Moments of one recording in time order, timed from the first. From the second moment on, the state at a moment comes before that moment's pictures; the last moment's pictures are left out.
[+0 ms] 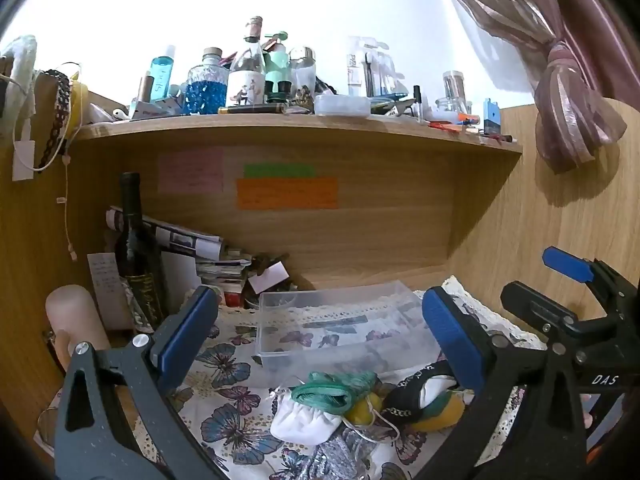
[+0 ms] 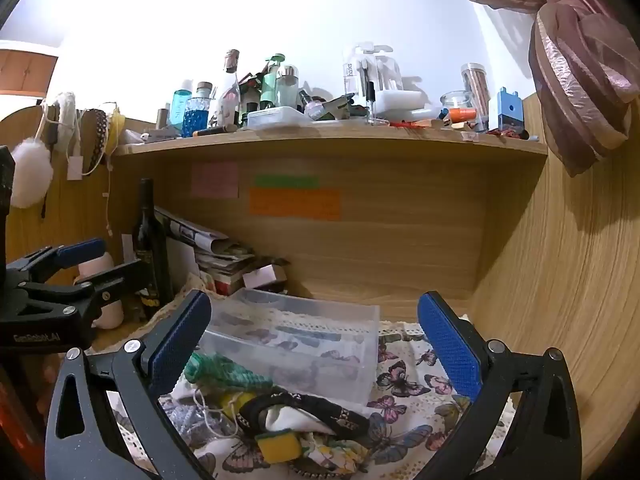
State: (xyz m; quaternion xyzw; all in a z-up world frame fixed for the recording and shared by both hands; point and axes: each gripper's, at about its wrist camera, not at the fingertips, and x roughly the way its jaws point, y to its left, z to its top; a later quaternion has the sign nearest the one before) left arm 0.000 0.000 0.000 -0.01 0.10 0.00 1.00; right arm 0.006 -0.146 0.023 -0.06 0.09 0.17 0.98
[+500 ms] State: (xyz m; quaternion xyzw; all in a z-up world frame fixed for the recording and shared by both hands) left arm -0.004 0.000 0.003 -0.01 0.09 0.00 1.00; right arm 0.005 -0.142 0.024 -0.07 0.09 0.18 0.98
